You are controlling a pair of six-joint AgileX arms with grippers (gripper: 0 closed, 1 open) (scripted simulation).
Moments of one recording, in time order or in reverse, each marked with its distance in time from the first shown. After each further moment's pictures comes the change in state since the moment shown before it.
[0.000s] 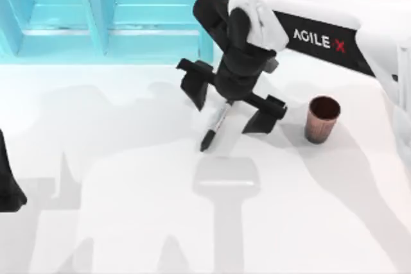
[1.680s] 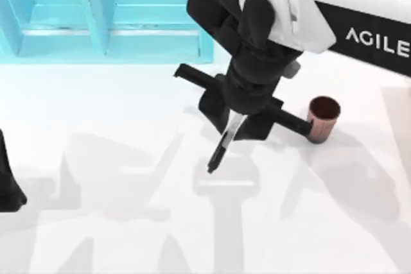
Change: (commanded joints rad) left arm 0.000 0.000 0.000 0.000 0.000 0.000; right arm 0.127 -0.483 -0.287 -0.200 0.055 0.094
